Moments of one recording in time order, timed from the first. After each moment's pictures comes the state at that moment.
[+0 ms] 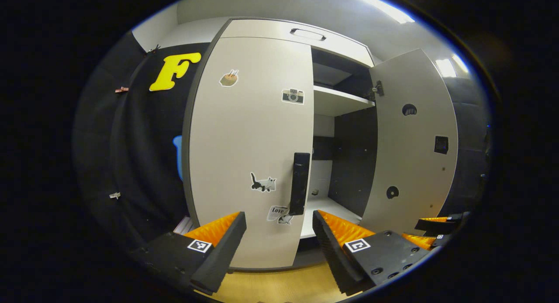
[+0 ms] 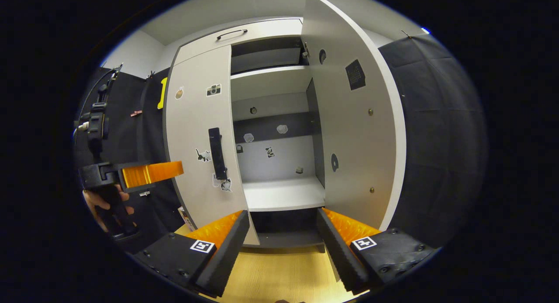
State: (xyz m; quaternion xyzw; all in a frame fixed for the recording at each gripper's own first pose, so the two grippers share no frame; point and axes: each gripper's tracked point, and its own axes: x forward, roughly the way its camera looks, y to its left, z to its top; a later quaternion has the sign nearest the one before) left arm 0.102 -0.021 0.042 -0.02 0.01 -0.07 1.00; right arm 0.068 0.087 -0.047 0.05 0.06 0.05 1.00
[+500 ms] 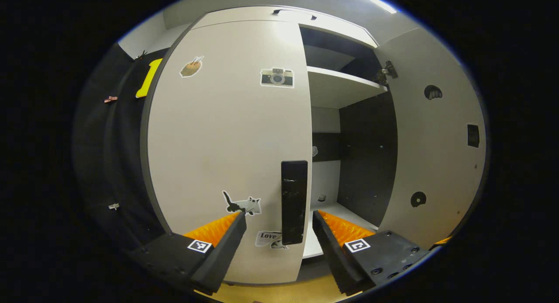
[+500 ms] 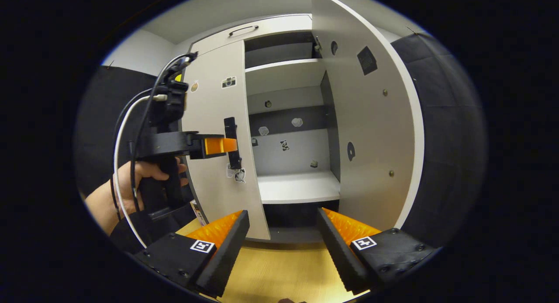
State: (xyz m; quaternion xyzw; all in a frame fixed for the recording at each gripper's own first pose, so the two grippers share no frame) left arm 0.191 -0.051 0.041 0.02 0.01 -0.05 1.00; right arm 0.061 0.104 -0.069 0.03 0.06 0.11 0.99
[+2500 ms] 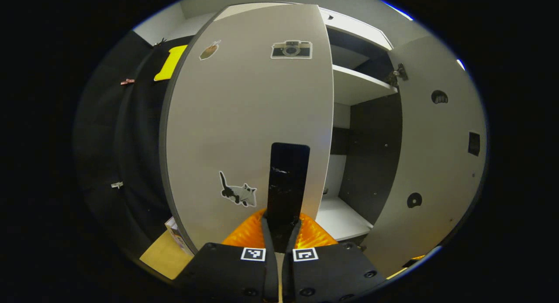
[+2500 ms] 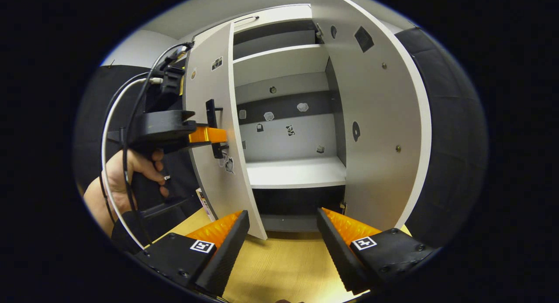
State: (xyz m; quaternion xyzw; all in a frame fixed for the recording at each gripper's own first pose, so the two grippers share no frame) left arm 0.186 -0.054 0.028 -0.04 0.03 -0.03 1.00; right arm 0.051 0.105 -0.101 0.04 0.11 0.13 0.98
